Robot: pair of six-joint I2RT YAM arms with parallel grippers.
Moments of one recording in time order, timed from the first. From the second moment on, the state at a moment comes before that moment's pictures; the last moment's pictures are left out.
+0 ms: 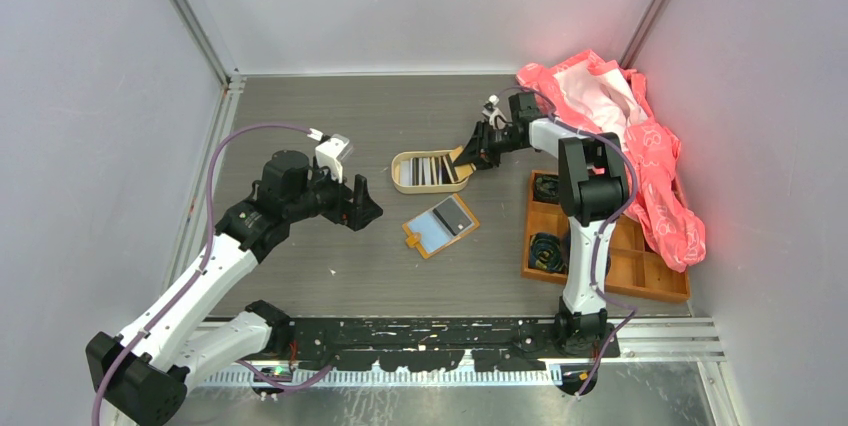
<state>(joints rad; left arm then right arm) -0.50 0.93 0.85 -0.44 0.33 -0.18 0.15 2.16 1.47 -0.39 -0.93 0.45</state>
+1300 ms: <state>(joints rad) -0.49 0.93 0.85 -0.44 0.33 -0.18 0.07 2.12 1.44 -0.39 -0.97 0.45</state>
